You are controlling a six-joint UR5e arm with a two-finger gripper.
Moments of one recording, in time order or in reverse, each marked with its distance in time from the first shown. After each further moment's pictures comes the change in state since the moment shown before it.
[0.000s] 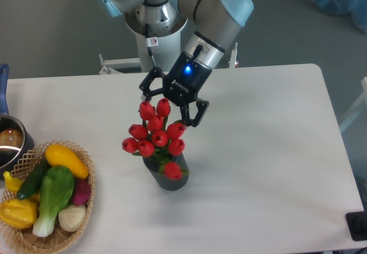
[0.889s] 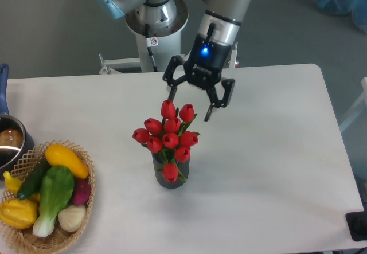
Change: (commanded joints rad) arm 0.058 0.058 0.055 0.003 0.222 0.153
